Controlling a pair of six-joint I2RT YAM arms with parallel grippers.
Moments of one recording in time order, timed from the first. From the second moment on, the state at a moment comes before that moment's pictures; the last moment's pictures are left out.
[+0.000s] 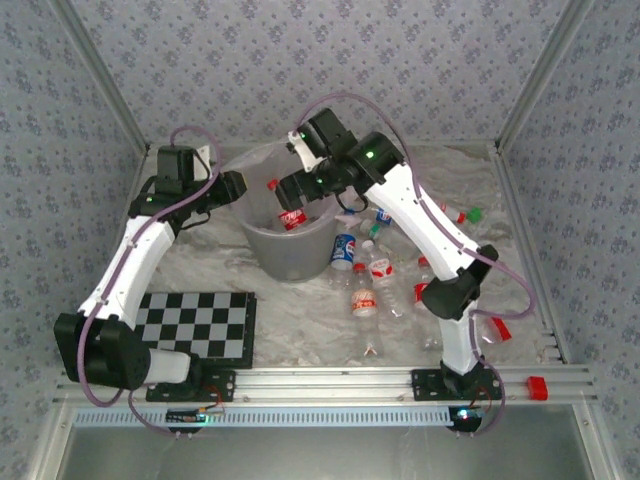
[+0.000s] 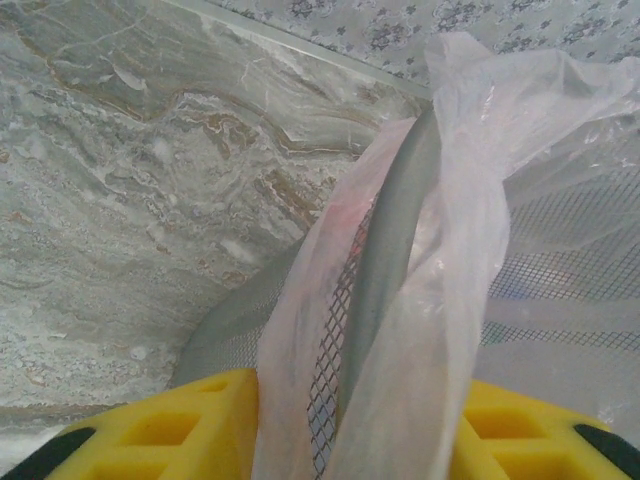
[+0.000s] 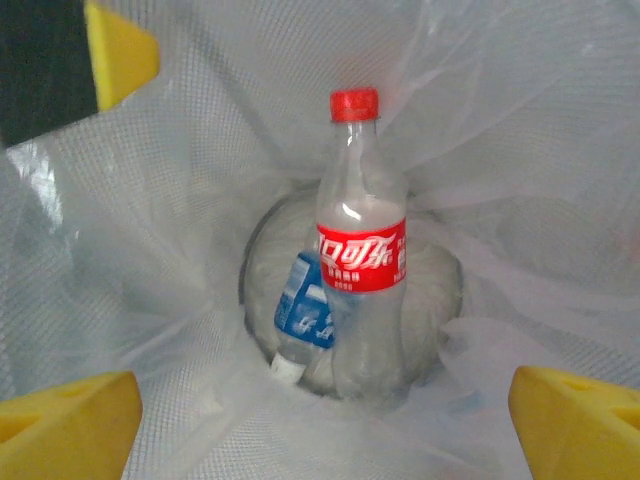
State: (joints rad) left arm -0.17 1.34 1.25 -0.56 0.32 -0.47; right arm 0.78 1.95 2.37 -1.28 0.01 0.16
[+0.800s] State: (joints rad) left arm -0.17 1.30 1.21 -0.51 0.25 -0.40; right arm 0.21 1.94 1.90 -0.85 -0.05 0.40
